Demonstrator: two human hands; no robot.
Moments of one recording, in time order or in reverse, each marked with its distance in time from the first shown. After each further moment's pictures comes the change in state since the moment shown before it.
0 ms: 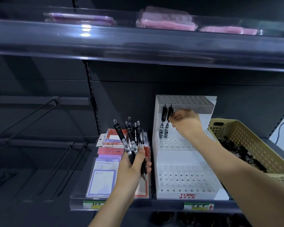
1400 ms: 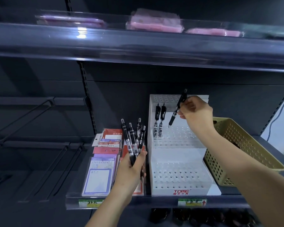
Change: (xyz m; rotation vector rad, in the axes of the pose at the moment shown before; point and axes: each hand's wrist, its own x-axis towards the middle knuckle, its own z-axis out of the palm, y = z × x) left_hand 0.002 -0.018 0.003 0.169 -0.003 -0.012; right_hand -0.014 -0.004 -0.045 0.282 0.162 -0.097
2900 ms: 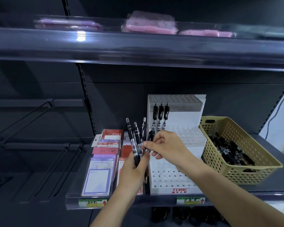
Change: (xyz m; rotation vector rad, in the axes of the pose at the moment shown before) left_hand -0.011 0.005 0.012 0.042 -0.055 0.080; right_hand -0.079 -0.003 0.031 0.087 -0.519 0.259
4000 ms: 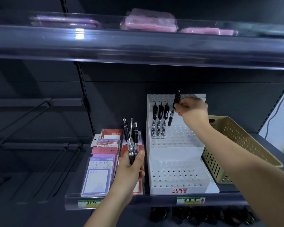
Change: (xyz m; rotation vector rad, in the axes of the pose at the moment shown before) left_hand 0.007 -0.005 -0.011 -0.139 0.000 -0.097; right_hand 0.065 -0.019 -0.070 -0.276 0.513 -0.191
